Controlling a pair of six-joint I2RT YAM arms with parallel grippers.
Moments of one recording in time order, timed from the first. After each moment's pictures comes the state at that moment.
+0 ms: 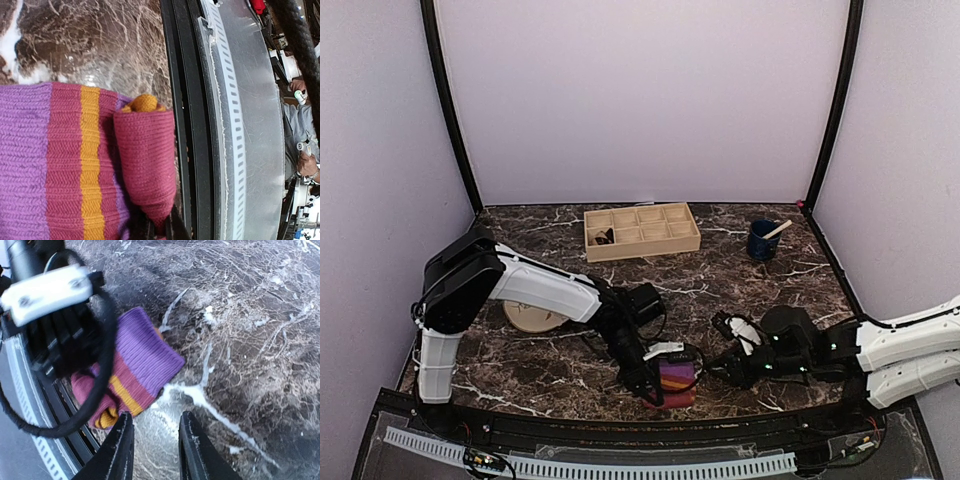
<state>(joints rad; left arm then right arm) -1.05 2.11 1.33 -0.57 0.86 0.30 1.08 1.07 0.32 0.07 -0.06 0.46</state>
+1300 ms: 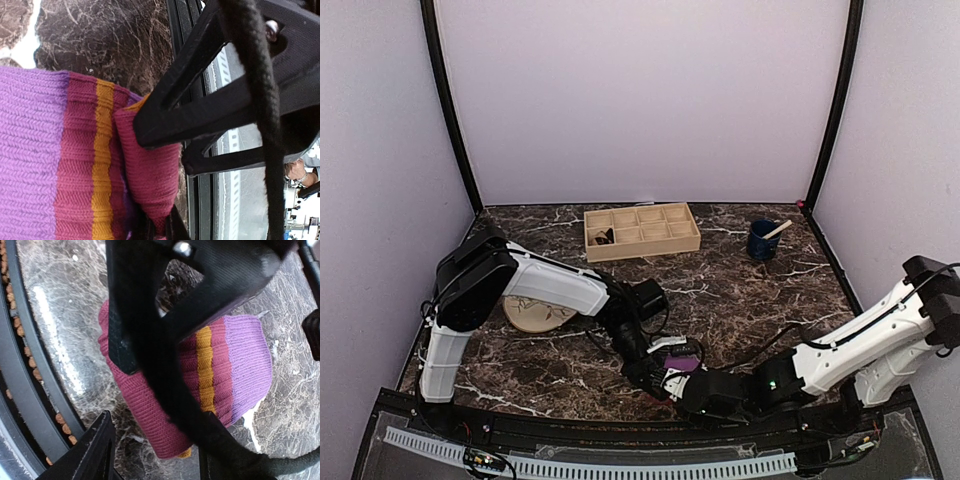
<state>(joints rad) -1.02 2.19 1.43 -0.64 0.93 0.31 1.55 1.51 0.66 -0.17 0.43 0.23</state>
